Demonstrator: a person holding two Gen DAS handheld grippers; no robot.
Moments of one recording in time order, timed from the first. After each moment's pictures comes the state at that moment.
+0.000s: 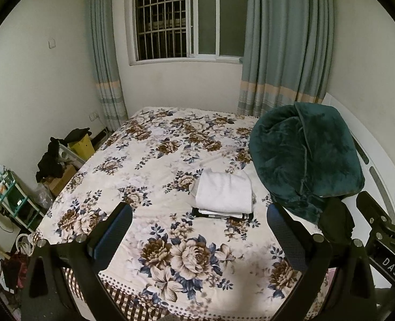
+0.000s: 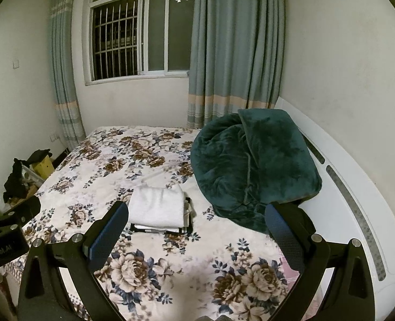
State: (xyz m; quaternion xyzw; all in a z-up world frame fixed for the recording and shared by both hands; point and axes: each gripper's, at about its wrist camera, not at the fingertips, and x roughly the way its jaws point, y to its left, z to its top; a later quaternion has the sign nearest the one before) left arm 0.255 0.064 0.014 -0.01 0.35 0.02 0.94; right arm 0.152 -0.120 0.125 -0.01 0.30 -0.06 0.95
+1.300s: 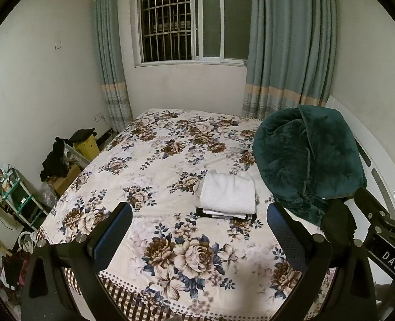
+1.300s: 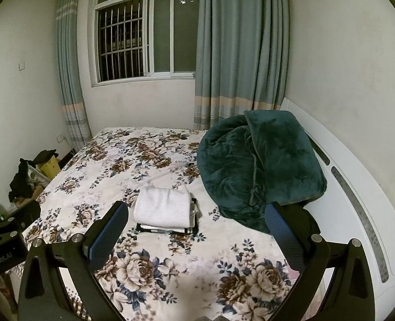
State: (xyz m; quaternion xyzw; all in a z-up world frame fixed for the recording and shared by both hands) left arm 0.237 0.073 0.024 -0.02 0.34 0.04 0.94; right arm 0.152 -0.110 0.123 -0.01 0.30 -0.06 0.95
